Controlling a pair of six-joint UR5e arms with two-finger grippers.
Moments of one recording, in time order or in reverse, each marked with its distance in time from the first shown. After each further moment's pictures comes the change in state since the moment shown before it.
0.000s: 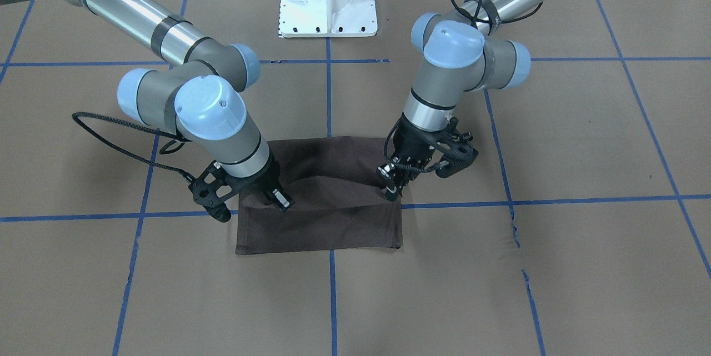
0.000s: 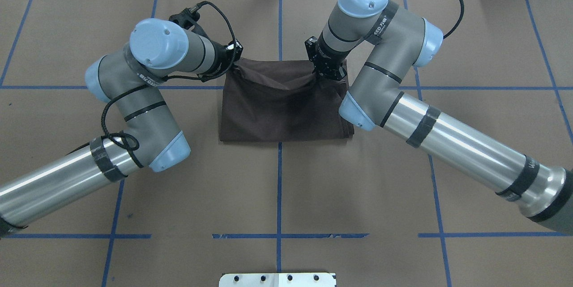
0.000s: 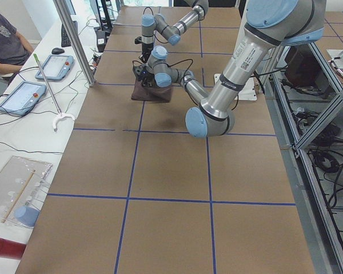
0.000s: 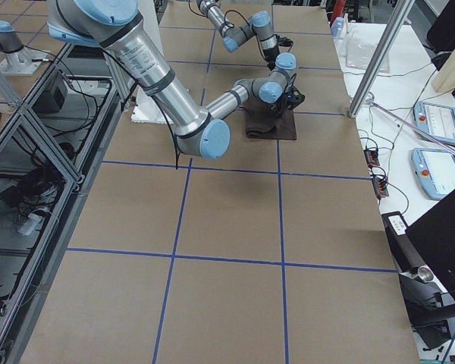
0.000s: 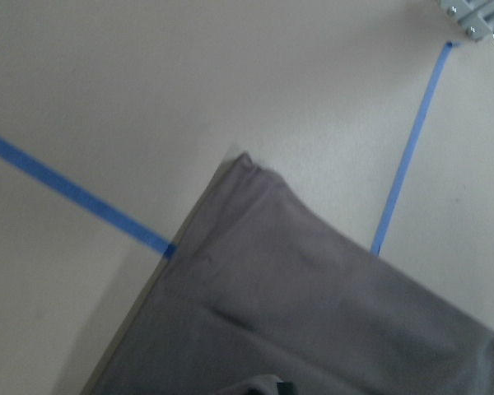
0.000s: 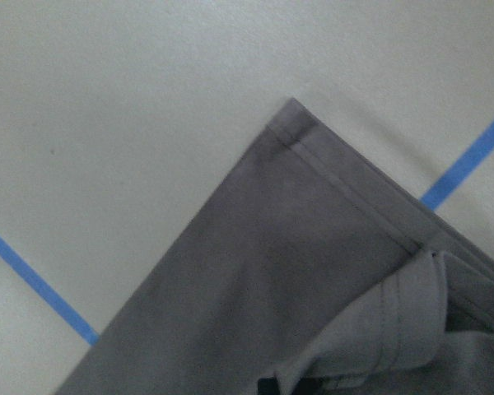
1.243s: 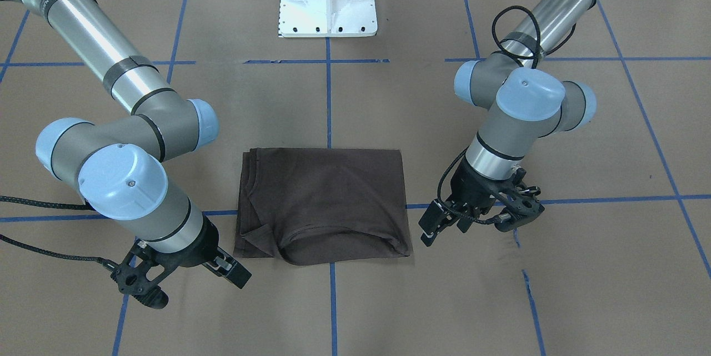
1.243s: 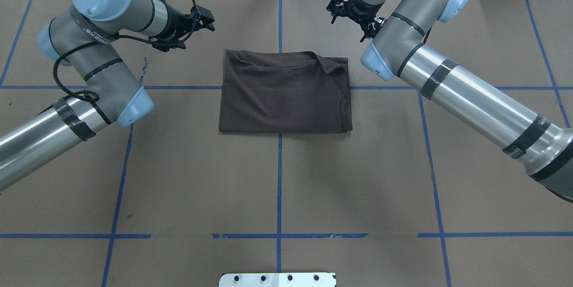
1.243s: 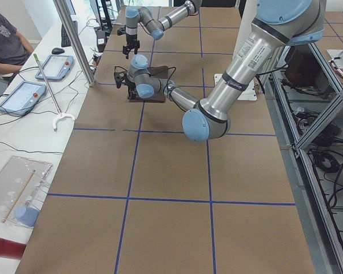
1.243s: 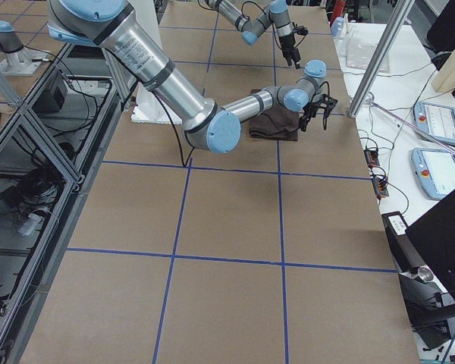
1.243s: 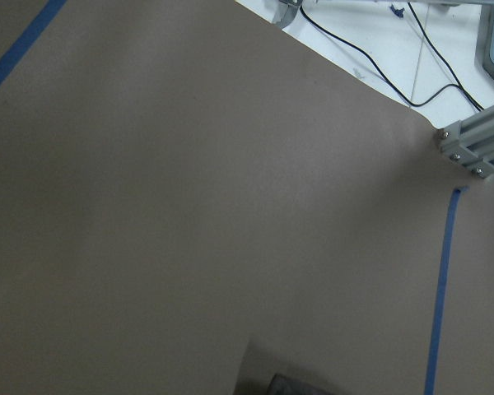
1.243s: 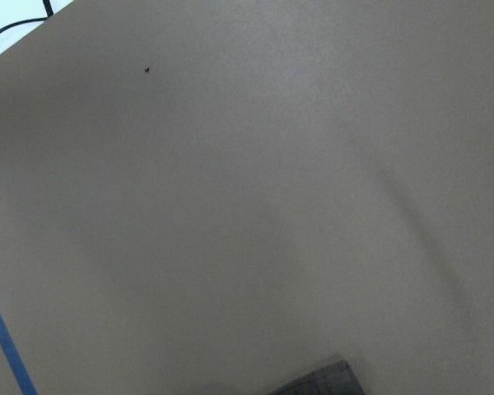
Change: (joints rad) left arm -0.135 0.094 -0.006 -0.113 -0.200 0.255; right arm 0.110 0.033 -0.122 0.012 0.009 -0.443
